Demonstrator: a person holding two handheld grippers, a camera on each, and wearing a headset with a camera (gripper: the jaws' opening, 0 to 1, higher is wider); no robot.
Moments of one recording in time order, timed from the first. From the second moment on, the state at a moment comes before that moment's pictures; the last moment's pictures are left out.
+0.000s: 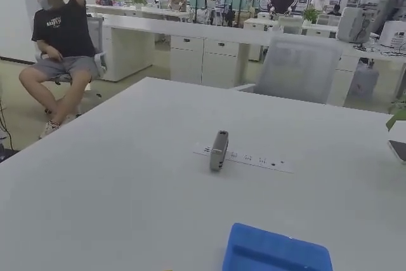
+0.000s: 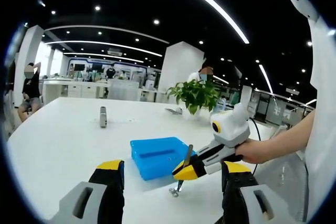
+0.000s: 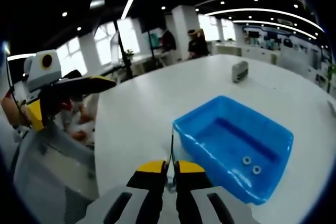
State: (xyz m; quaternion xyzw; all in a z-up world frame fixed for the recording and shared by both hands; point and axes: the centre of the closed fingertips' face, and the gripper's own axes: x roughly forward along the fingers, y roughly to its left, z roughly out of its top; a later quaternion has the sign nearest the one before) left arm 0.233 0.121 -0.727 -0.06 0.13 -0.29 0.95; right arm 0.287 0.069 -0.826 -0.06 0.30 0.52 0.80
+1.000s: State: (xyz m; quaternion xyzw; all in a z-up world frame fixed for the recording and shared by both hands) left arm 0.233 0.122 -0.725 -0.06 0.12 -0.29 0.95; right arm 0.289 0.062 -0.790 0.03 0.29 0.51 0.81
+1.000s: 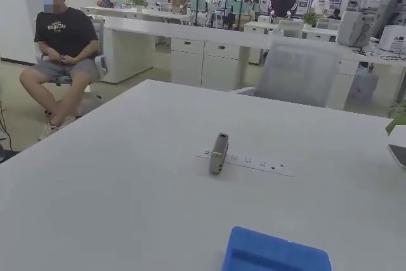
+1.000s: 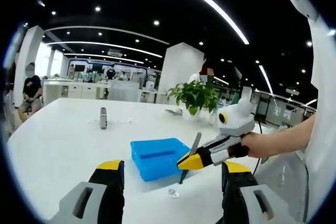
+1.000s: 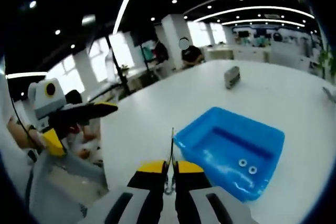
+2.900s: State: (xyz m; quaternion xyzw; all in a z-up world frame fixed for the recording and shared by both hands) left arm 0.234 0.122 -0.728 -0.06 0.13 -0.29 0.95; right arm 0.379 0.063 -0.816 -0.15 0.27 0.49 0.81
